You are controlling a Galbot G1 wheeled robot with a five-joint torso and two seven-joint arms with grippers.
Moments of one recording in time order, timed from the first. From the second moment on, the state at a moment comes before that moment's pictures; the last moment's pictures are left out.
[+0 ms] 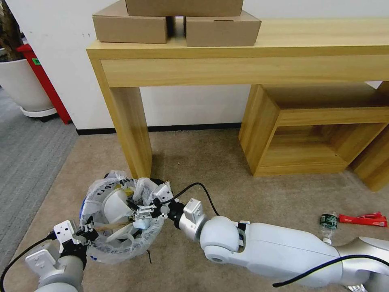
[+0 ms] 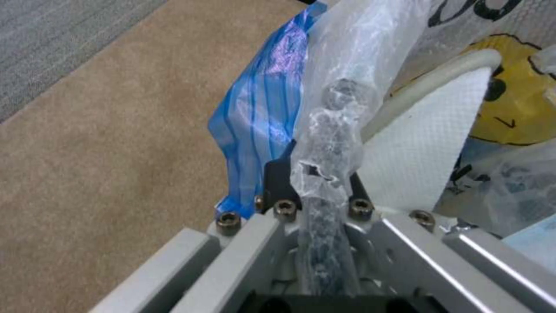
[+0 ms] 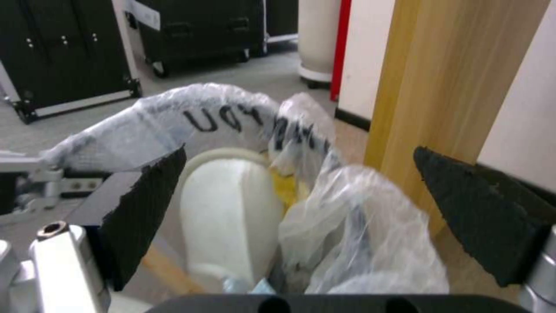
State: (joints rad) left arm 1.78 -1.38 -0.77 -2.36 -0.67 0.46 -0.41; right arm -0.37 1.03 -0.89 1.94 0.76 -0.06 0.38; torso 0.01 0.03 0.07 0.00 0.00
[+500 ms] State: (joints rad) left arm 1.75 -1.36 -0.78 -2.33 -0.70 0.46 -0.41; right arm -0.38 1.10 -0.81 1.93 0.94 0.01 0.41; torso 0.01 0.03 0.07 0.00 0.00
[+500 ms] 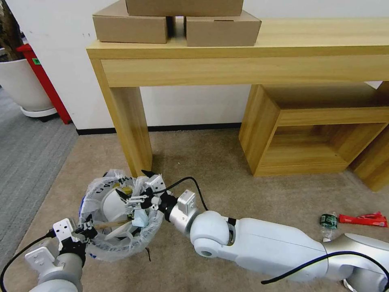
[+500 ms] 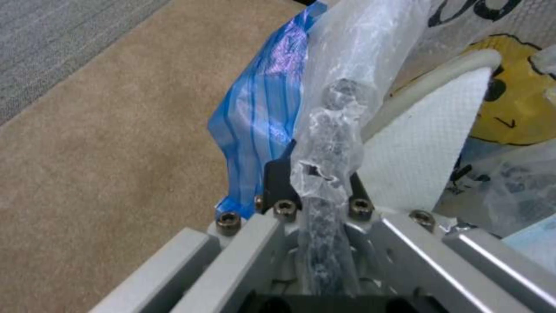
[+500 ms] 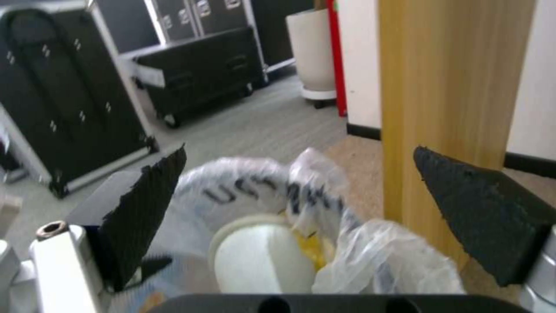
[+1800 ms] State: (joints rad) left arm 1.75 -1.34 -0.79 -2.34 -0.67 0.46 -0.41; right arm -0.62 0.95 -0.24 2.04 0.94 0.05 0.35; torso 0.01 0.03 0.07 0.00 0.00
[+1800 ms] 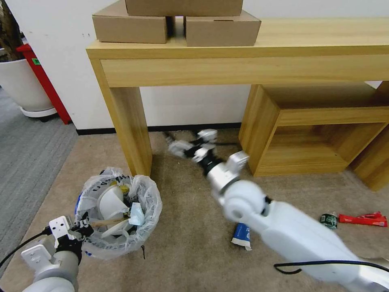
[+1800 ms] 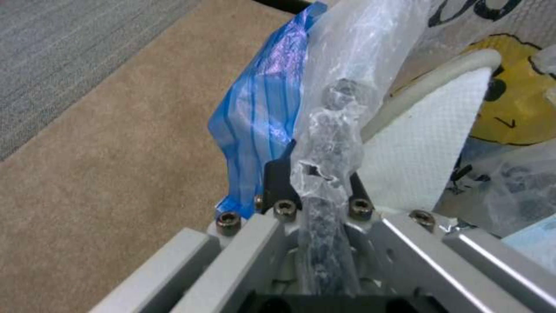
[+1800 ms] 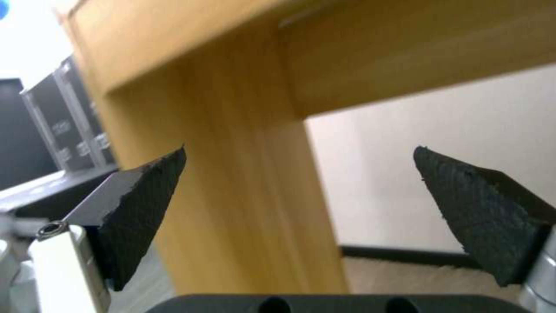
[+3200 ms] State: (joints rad) left arm 1.81 -1.32 -0.80 -2.39 -0.61 0.47 -0.33; right arm -1.40 0.98 0.37 2.17 0.51 -0.03 0.49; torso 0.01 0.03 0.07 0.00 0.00
